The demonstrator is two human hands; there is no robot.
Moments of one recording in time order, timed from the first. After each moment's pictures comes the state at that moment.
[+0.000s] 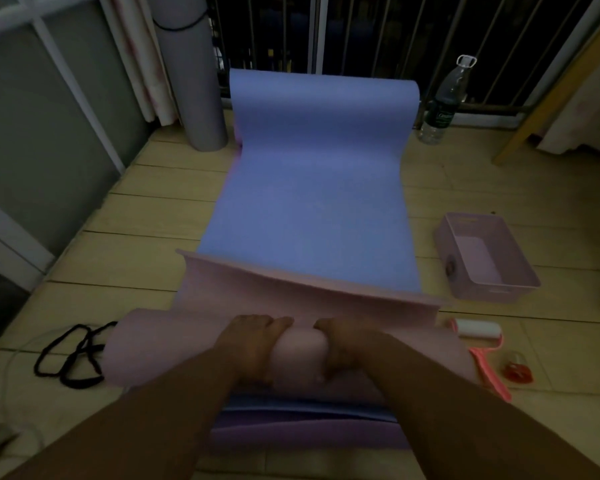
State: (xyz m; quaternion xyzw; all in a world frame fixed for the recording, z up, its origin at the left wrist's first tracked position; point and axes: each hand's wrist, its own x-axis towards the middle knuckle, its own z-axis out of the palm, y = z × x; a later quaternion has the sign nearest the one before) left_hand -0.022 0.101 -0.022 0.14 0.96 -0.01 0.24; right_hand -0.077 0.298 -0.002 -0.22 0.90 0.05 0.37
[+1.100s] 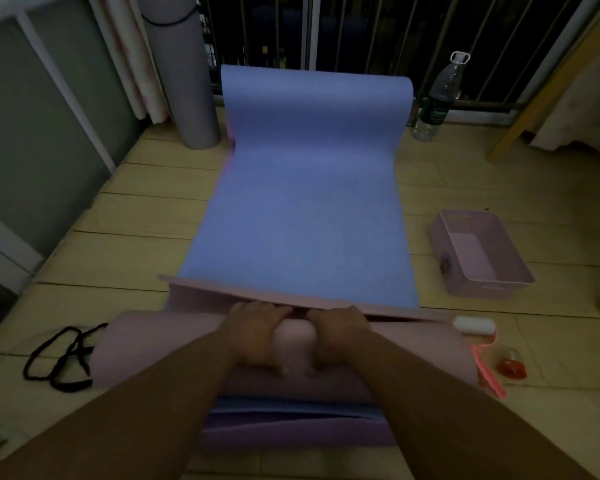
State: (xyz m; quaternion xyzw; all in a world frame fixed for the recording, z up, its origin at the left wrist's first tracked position) left_hand -0.040 0.111 -0.005 0.14 0.96 0.02 0.23; right_hand -0.075 0.293 0.000 -0.24 0.92 0.05 0.30
